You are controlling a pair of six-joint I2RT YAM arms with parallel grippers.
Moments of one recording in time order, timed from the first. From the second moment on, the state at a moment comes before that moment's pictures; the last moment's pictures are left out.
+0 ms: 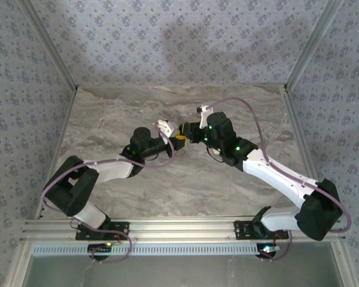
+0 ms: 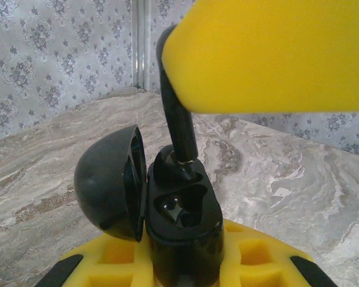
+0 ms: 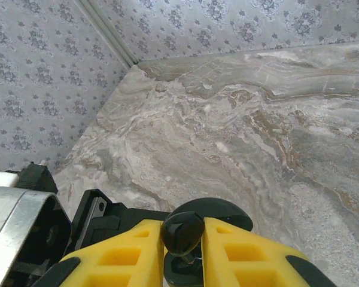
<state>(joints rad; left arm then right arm) -0.65 1.55 0.68 0.79 0.46 -0.07 0.72 1.29 1.00 -0.08 0.00 0.48</state>
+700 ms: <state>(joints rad) -0.65 1.55 0.68 0.82 0.47 -0.12 0.72 1.31 1.00 -0.07 0.02 0.47</state>
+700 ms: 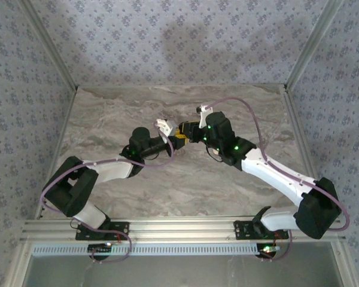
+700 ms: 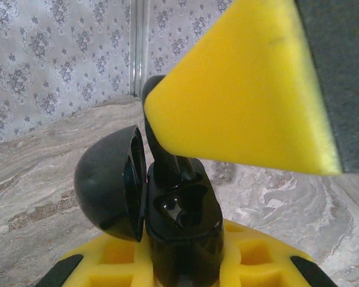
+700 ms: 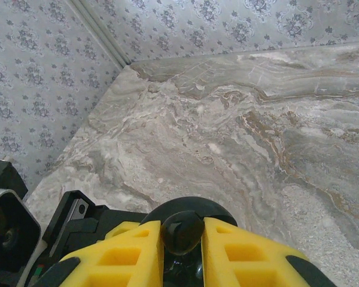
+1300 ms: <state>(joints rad) -0.65 1.54 0.68 0.82 0.48 -0.12 0.72 1.29 0.98 -0.06 0.01 0.47</state>
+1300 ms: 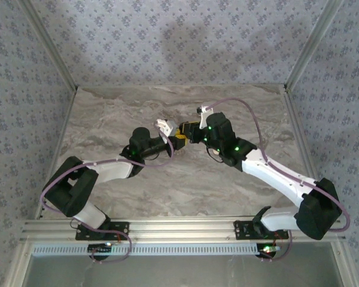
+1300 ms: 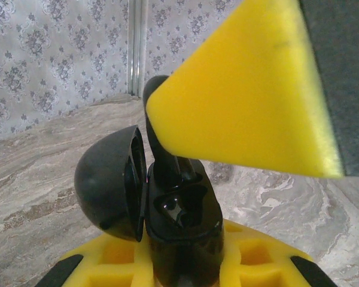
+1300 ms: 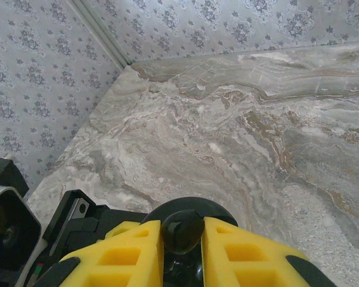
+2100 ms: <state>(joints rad) -0.65 1.53 0.67 0.83 0.47 -0.10 0.71 1.25 0.91 0.03 -0.09 0.45</state>
